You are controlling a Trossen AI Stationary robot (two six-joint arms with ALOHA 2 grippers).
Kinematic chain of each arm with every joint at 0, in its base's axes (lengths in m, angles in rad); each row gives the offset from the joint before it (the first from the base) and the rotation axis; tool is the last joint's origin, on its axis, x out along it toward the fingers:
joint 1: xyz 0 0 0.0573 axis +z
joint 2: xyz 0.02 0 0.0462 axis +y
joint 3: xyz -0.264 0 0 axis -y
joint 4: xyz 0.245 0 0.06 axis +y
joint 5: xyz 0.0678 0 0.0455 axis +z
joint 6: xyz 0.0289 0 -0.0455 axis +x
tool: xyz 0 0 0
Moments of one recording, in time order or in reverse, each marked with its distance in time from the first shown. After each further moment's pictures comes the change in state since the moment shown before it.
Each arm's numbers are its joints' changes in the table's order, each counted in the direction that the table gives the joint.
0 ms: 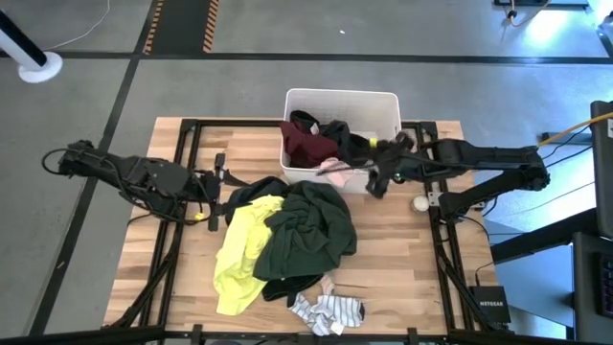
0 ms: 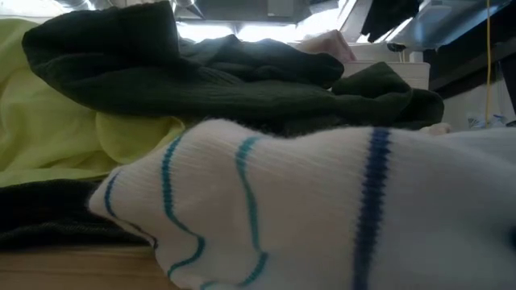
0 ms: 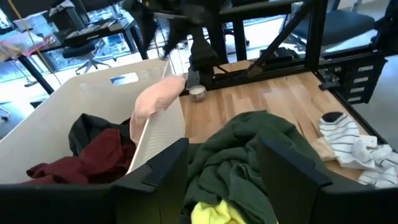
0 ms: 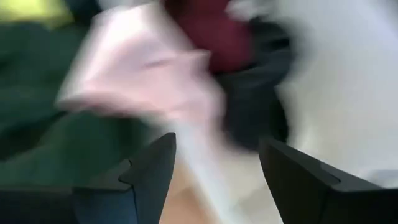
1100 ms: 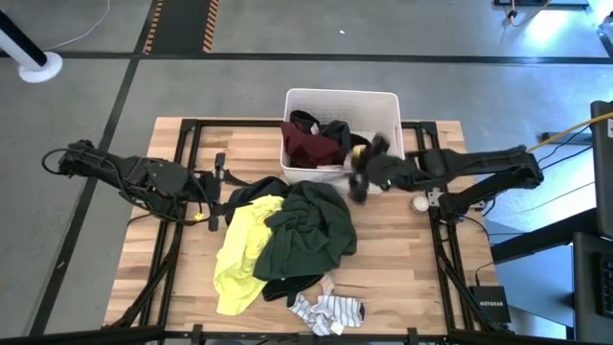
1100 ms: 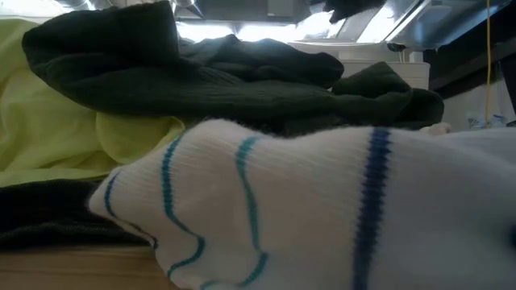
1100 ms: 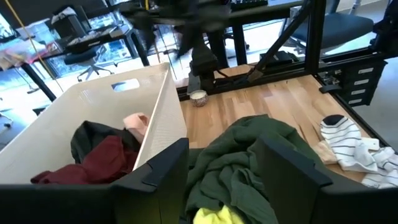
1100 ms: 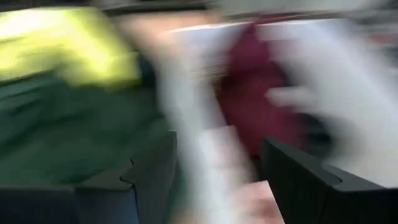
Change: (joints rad) left arm 0.000 0.001 0.000 -0.020 -0.001 0.021; right arm 0.071 0.071 -0.018 -0.343 -0.034 -0.212
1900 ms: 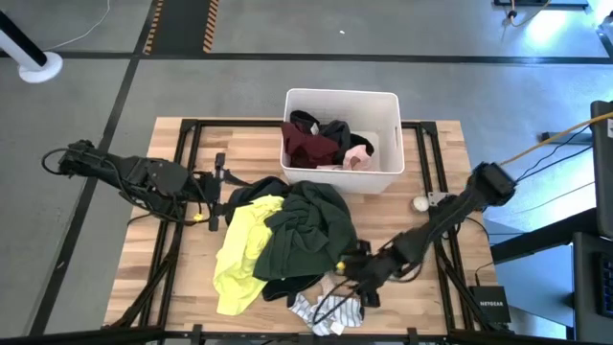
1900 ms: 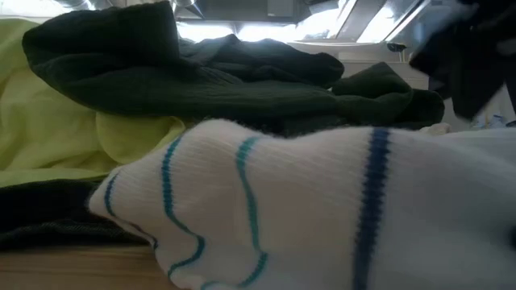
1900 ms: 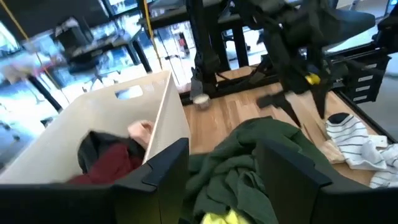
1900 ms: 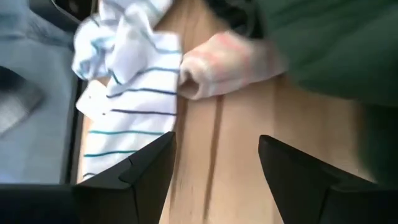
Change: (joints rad) left arm 0.000 0.000 0.000 -0.023 0.000 0.062; right arm 0.486 0.367 -0.279 -0.350 0.400 0.393
